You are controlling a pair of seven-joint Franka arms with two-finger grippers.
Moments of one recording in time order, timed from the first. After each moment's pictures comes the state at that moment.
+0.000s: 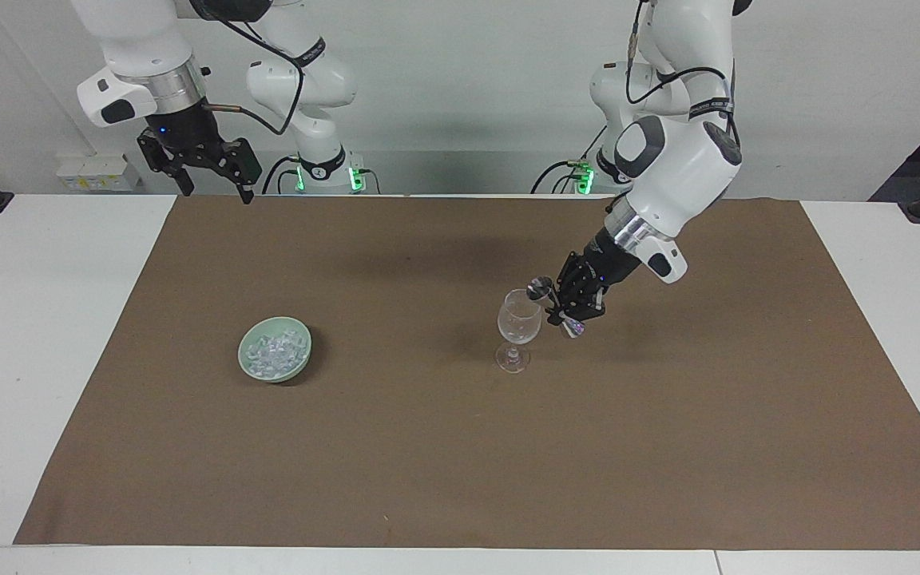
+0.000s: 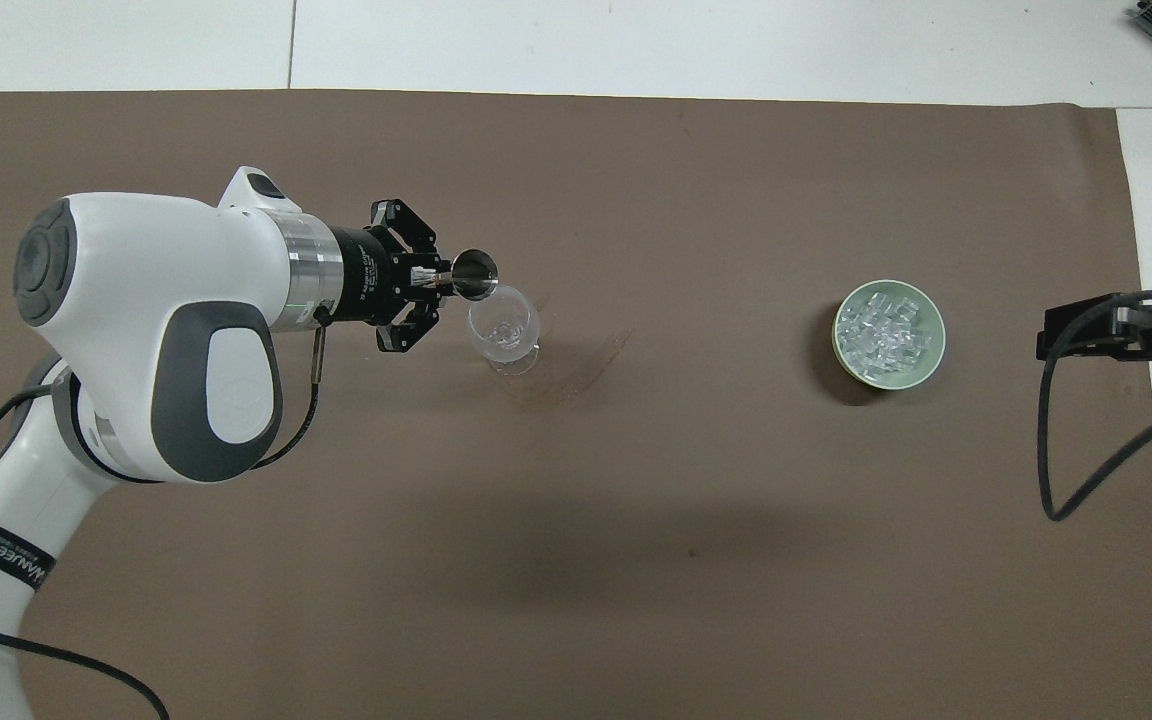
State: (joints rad) left arm -0.24 0.15 -0.16 -1.87 -0.56 2.34 -1.52; right arm -0.01 -0.07 0.02 -1.60 -0.02 1.55 0.17
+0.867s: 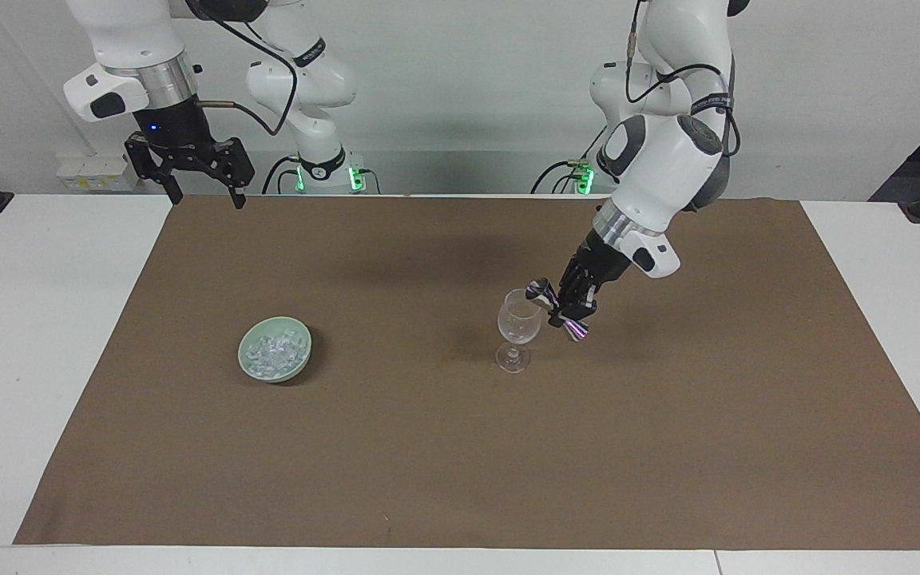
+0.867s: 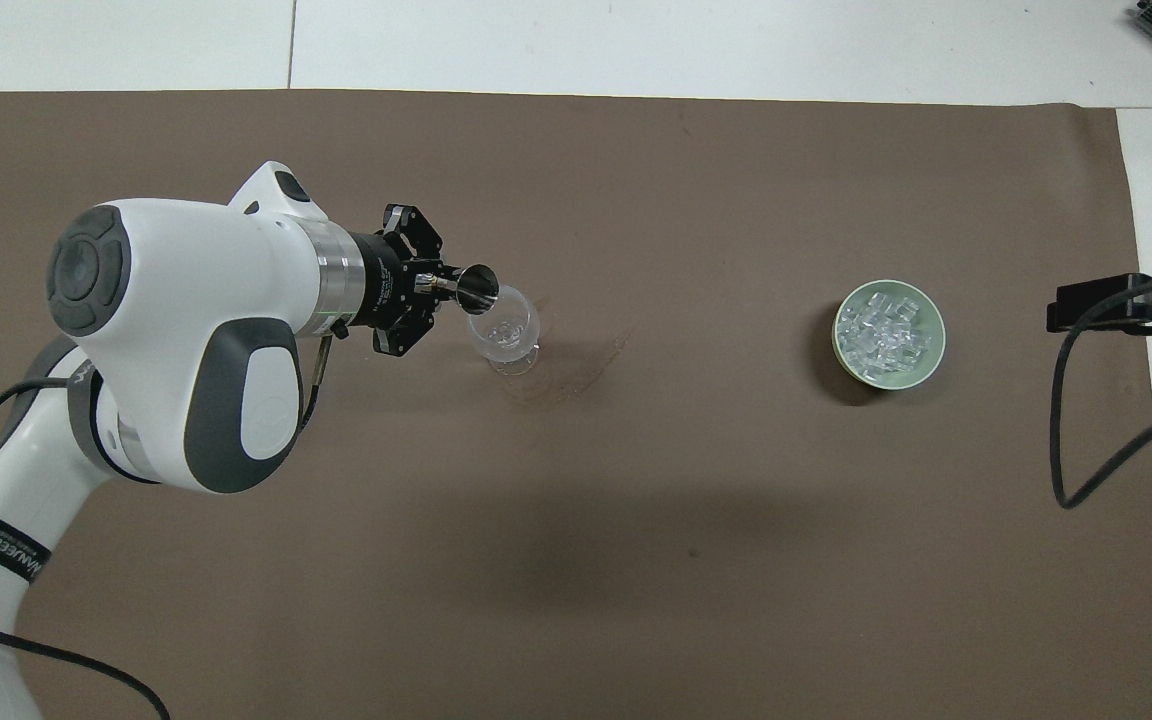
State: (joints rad) left arm -0.27 0.15 -0.16 -1.87 -0.39 2.36 -1.49; right arm -0.01 -0.07 0.02 -1.60 -0.02 1.62 0.11
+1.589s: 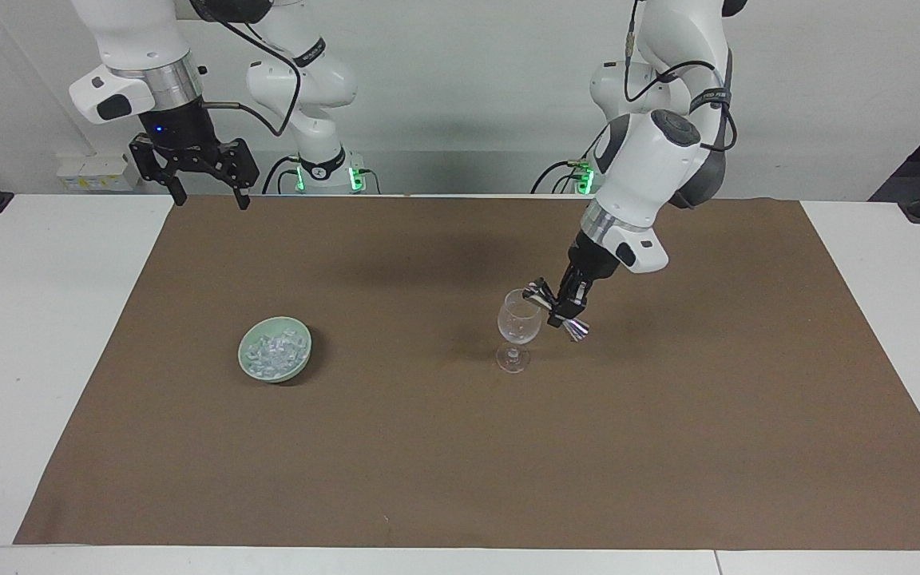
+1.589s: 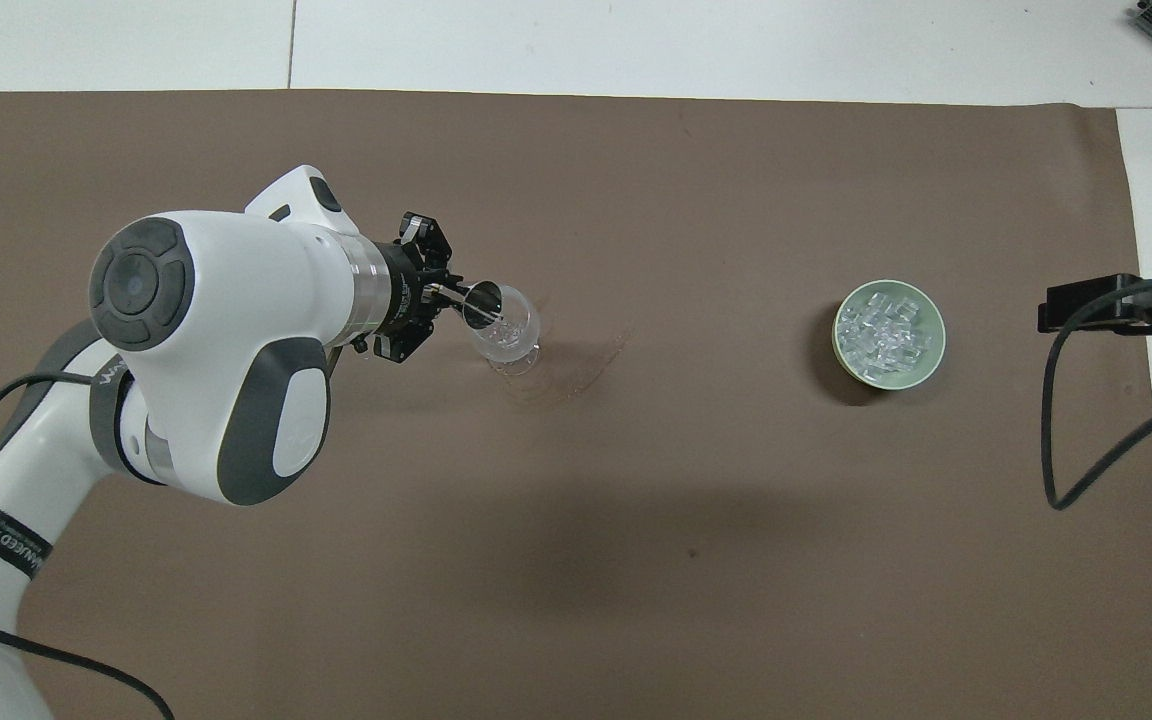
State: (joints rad) left arm -0.30 0.15 -0.16 -1.87 -0.25 2.36 -1.49; right arm -0.01 -0.07 0.03 -1.60 -0.02 1.62 0.11
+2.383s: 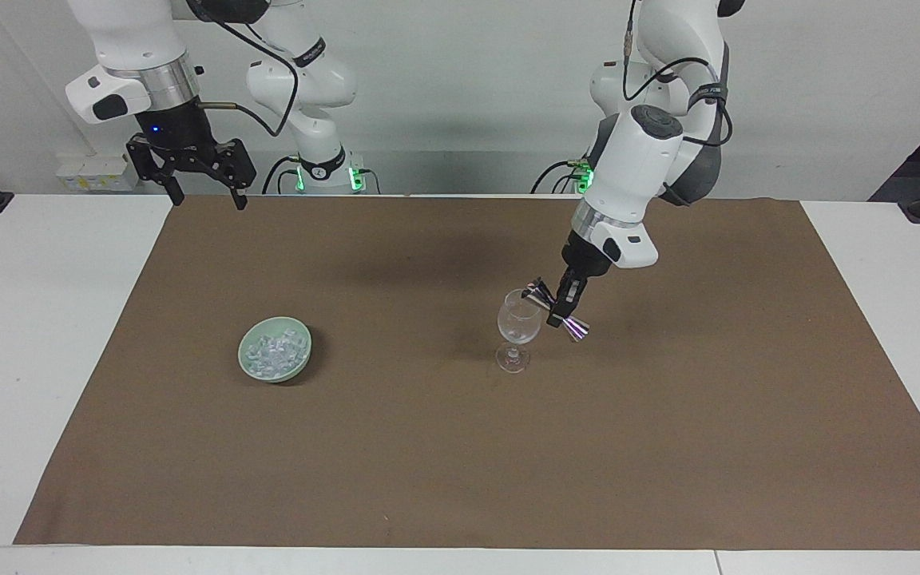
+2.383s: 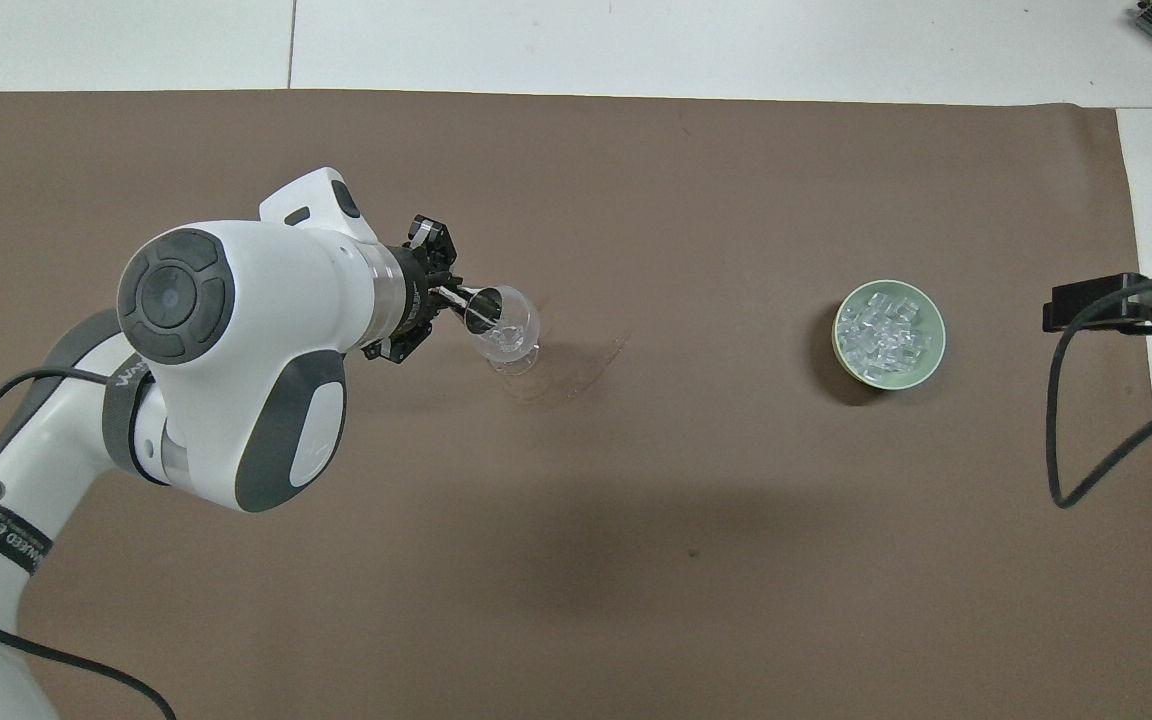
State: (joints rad) left arm -0.31 0.15 -0.16 -1.87 -0.14 2.37 -1.49; right arm -0.01 -0.07 0.02 -1.60 -0.02 1.62 0.11
